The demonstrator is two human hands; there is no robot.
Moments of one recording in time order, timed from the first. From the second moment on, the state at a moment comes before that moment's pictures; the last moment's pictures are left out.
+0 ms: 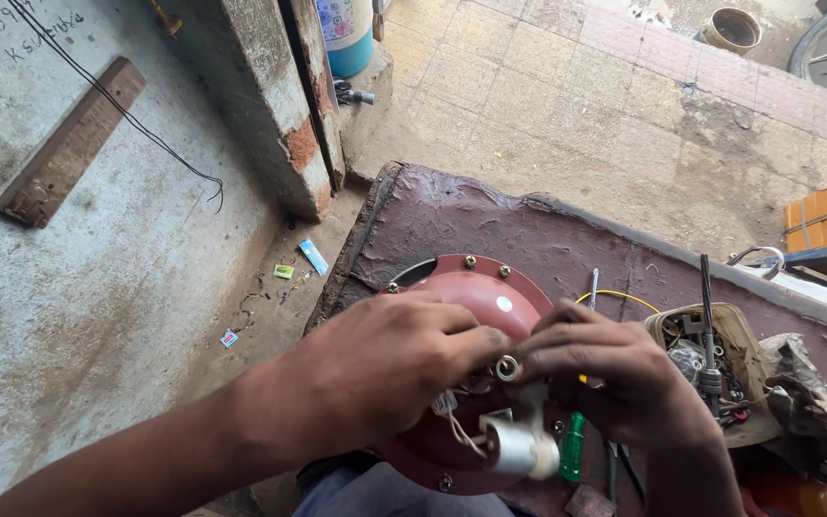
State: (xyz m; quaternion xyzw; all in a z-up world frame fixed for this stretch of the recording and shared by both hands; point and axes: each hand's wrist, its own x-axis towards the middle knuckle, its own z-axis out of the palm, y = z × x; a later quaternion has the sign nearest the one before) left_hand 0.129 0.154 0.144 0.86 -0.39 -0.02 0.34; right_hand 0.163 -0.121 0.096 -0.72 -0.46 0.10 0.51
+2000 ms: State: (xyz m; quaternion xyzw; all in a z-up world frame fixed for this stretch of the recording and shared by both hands) left_hand 0.123 0.151 0.136 0.85 -0.39 0.20 0.28; right_hand 0.120 -0.090 0.103 -0.82 -0.30 -0.04 0.50
